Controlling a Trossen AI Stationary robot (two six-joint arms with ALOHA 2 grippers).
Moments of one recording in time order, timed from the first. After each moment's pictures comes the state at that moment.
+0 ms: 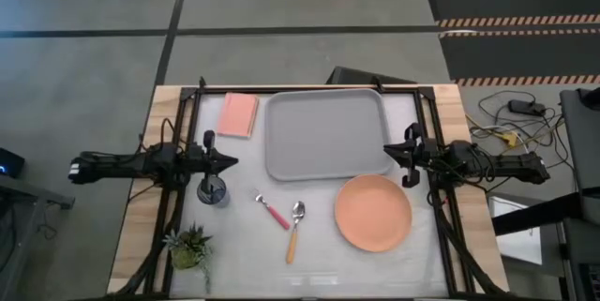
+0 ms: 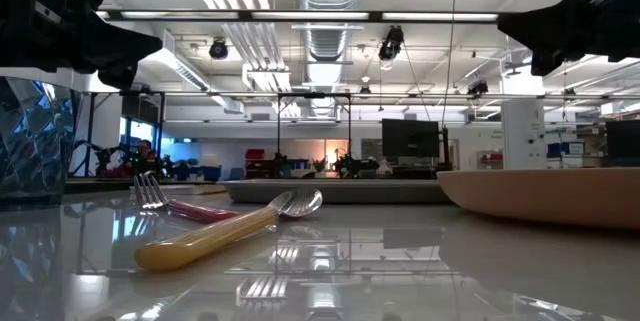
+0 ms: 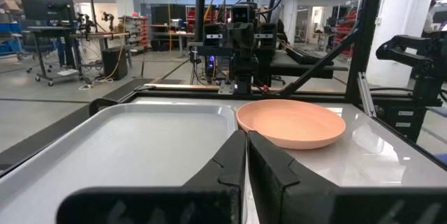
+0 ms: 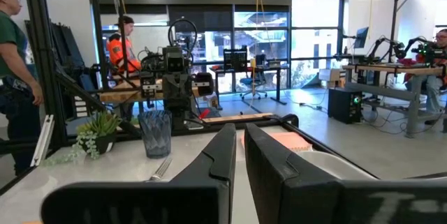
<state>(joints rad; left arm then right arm) 0.00 0.08 0.01 0.08 -0.06 -0.02 0.00 0.06 0.01 0.21 0.16 -0.01</state>
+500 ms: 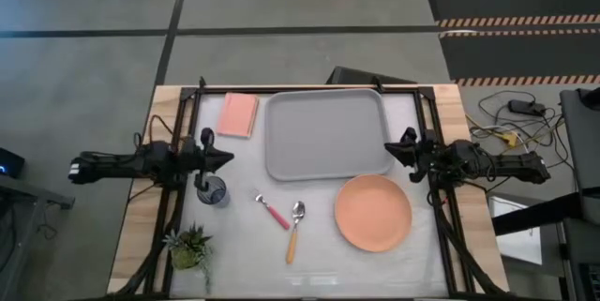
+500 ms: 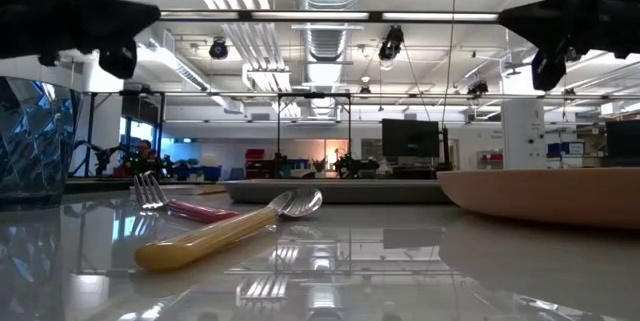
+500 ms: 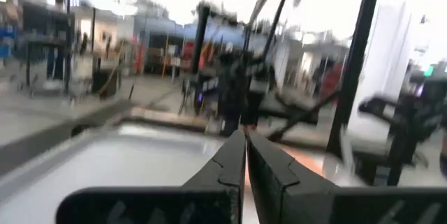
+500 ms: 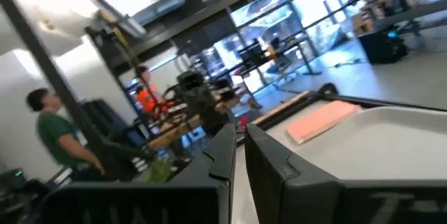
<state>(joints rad) 0.00 0.08 0.01 0.26 -0.06 -0.15 0.00 0.06 0.03 0.23 0.19 0.47</state>
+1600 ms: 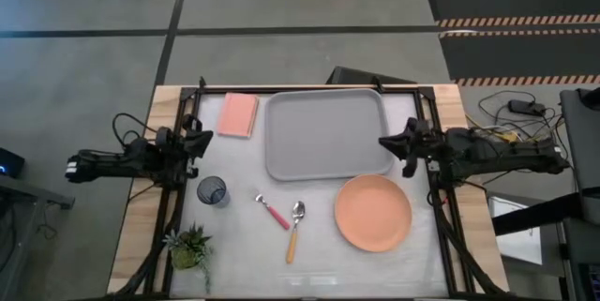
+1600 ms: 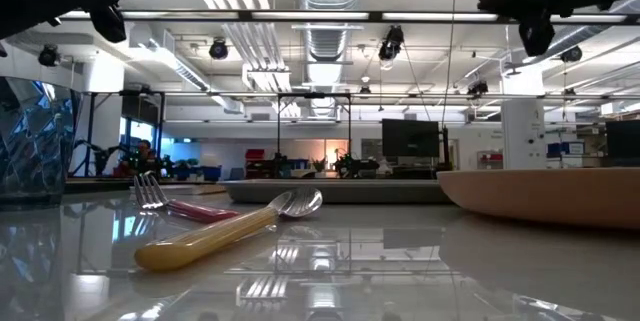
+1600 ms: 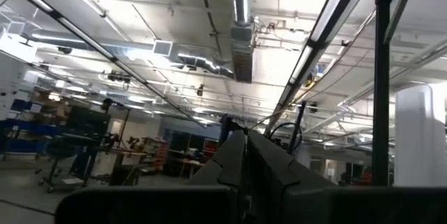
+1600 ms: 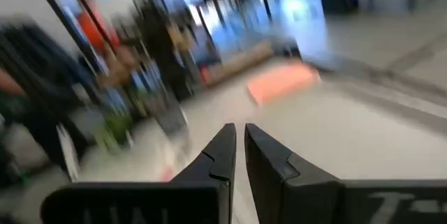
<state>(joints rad) 0.00 0.14 0.02 0.71 -0.20 -0.09 0.00 0.53 0.42 -0.13 0.21 0.40</state>
